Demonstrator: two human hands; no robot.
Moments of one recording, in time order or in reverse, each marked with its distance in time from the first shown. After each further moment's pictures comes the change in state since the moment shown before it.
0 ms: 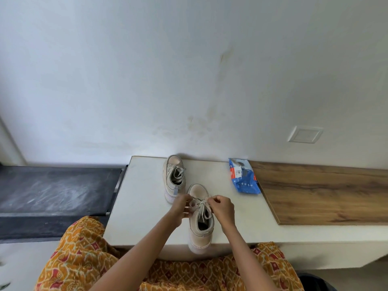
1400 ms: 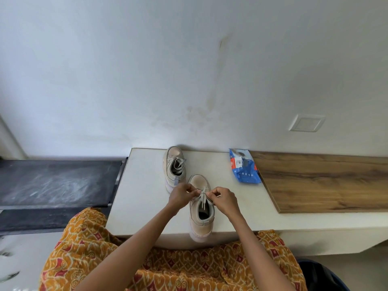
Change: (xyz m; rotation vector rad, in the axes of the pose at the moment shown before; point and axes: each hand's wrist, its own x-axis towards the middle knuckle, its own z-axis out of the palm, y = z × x) left_hand -0.001 0.000 -0.009 0.656 0.053 0.372; right_hand 0.001 0.004 -0.015 -0.261 -0.143 -0.126
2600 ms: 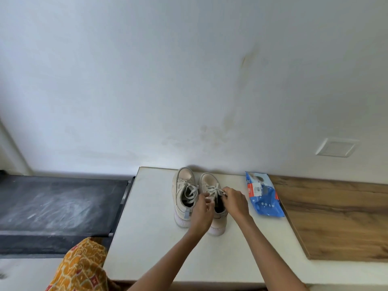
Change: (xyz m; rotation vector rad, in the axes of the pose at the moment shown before) left_hand 0.047 0.028 0.014 -0.200 0.175 0.049; right_hand 0.118 -0.032 0.000 -0.459 0.093 -0.135
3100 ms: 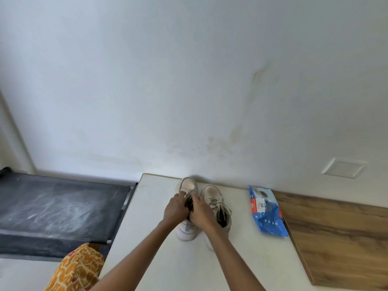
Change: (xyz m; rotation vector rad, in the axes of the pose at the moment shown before) left_hand 0.064 -0.026 -0.075 0.561 0.007 -0.045; right_hand 0.002 -0.092 0.028 0.161 -0.279 -0.165
